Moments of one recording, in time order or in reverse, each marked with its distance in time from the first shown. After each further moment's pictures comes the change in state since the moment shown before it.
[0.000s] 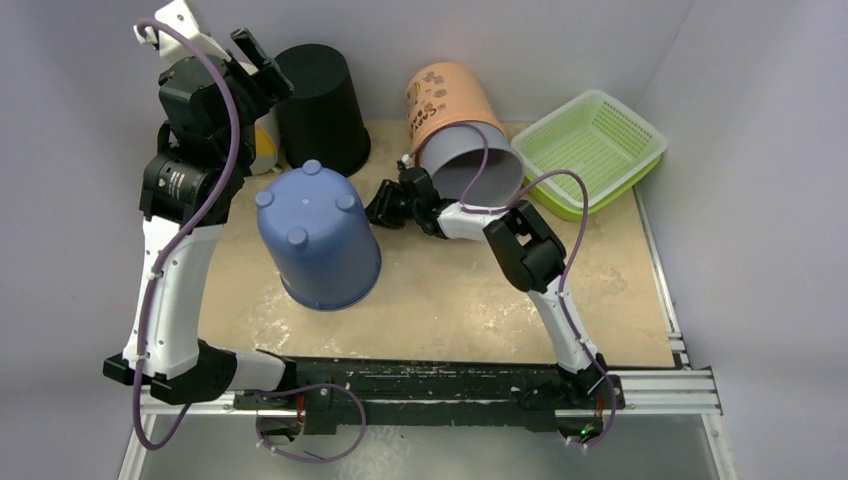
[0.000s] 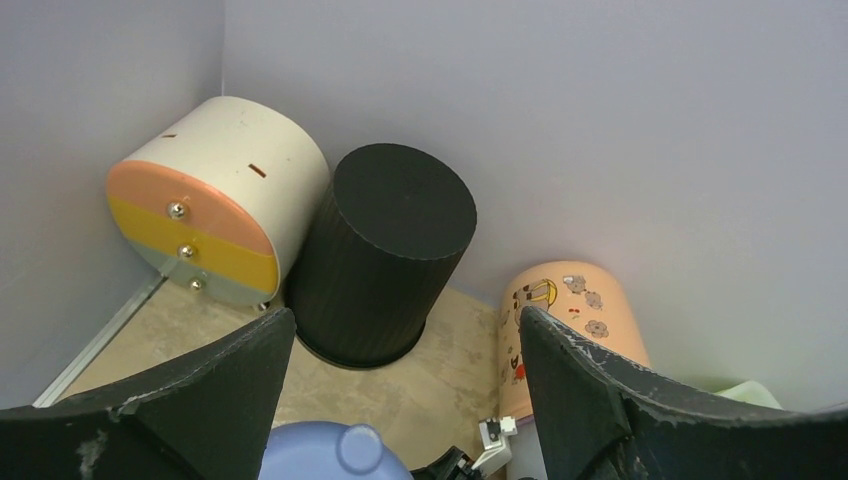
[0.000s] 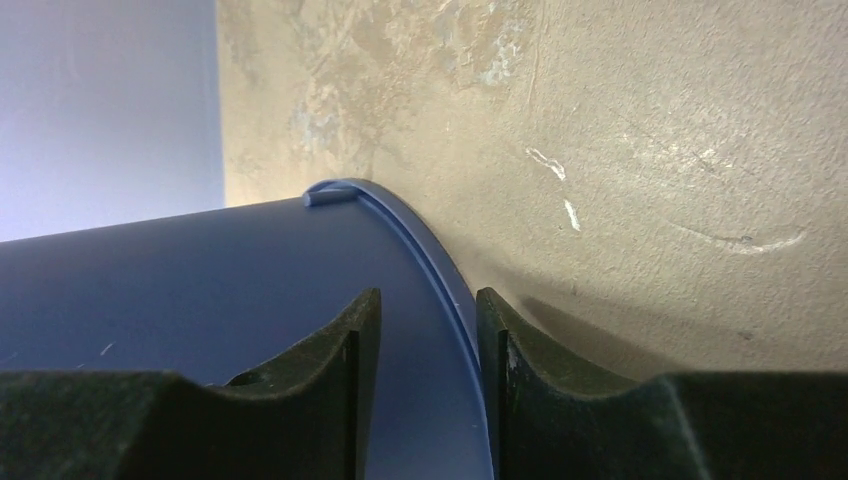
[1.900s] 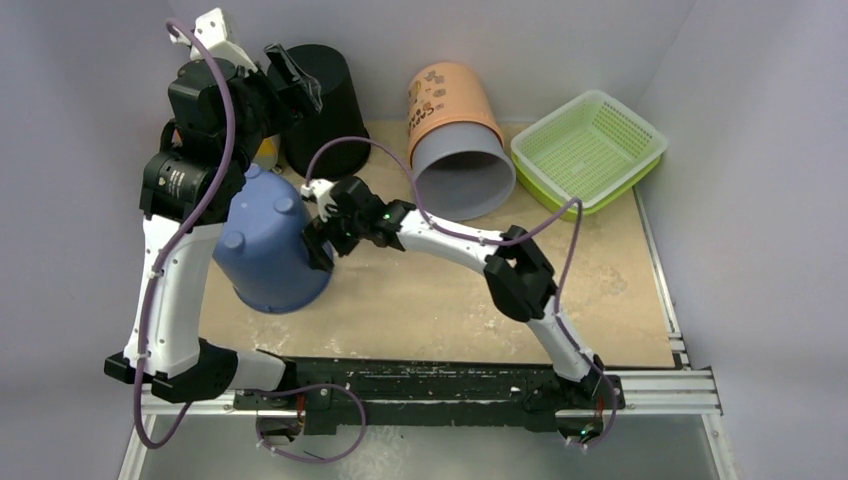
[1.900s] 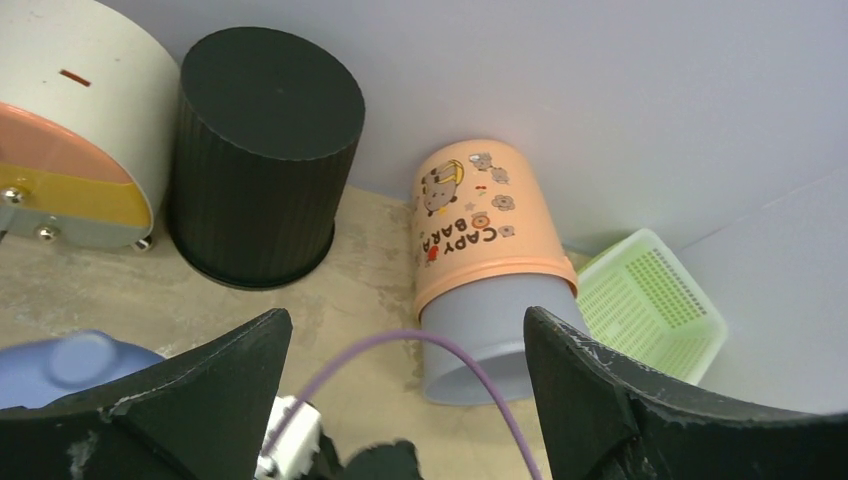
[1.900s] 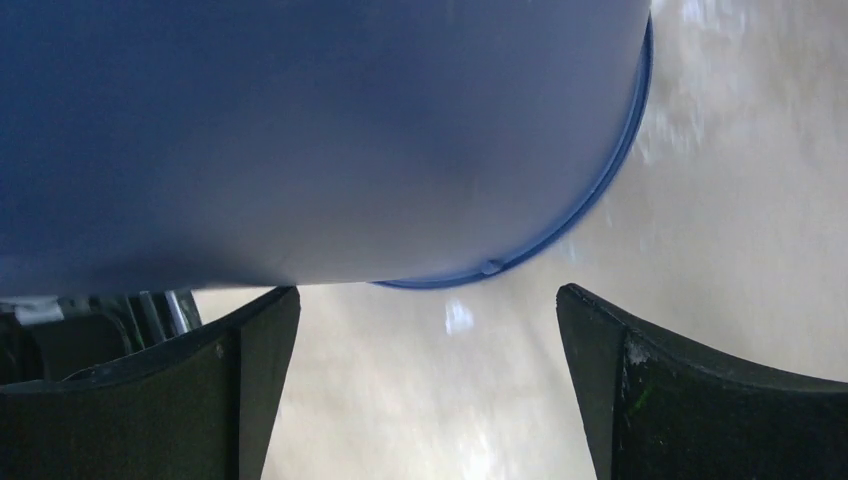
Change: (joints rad) left arm 0.000 0.015 0.011 -0.119 0.313 -0.081; right arm 0.304 -0.146 0.254 -0.586 0.022 -0.826
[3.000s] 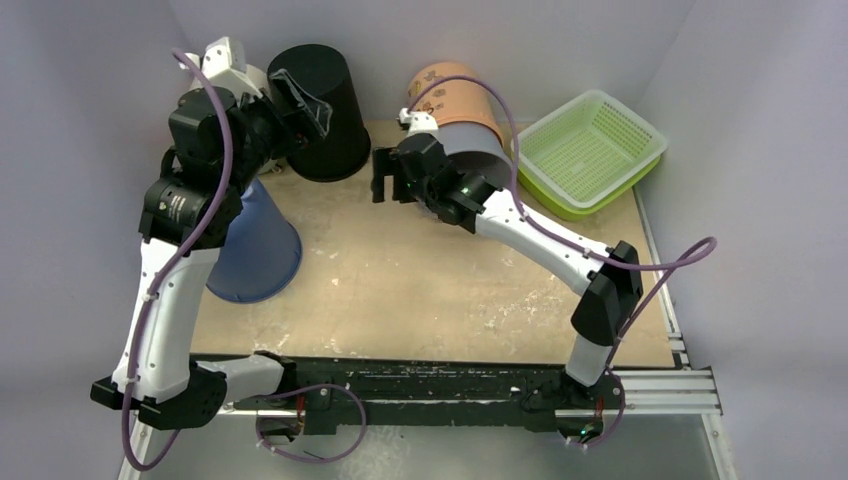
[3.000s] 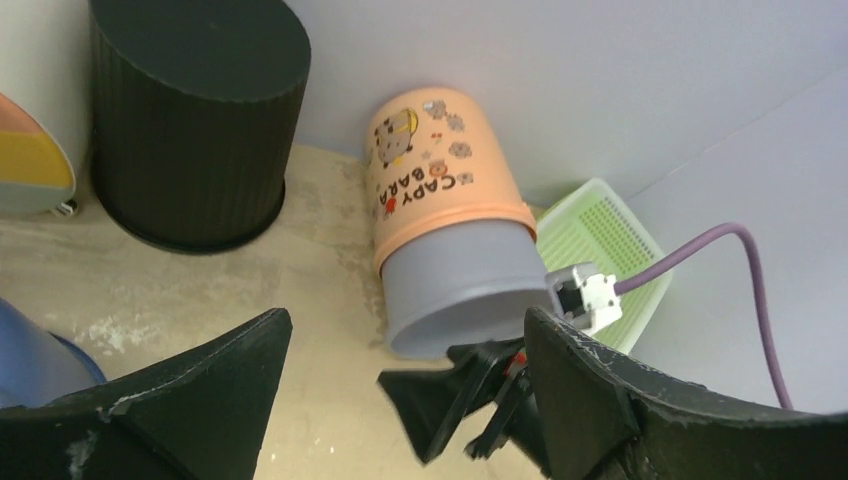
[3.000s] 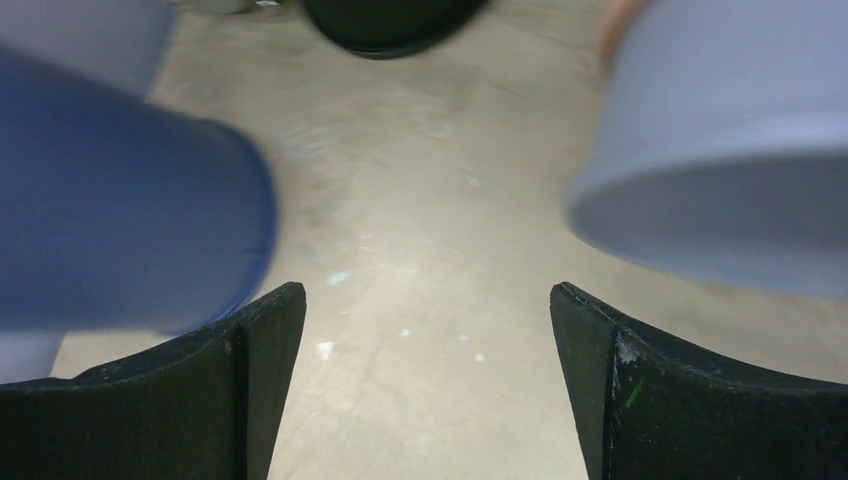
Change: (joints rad) left arm -0.001 -0.141 -0.195 0.071 0.130 -0.047; right arm -0.109 -0.410 -0.116 -0.099 0.529 0.312
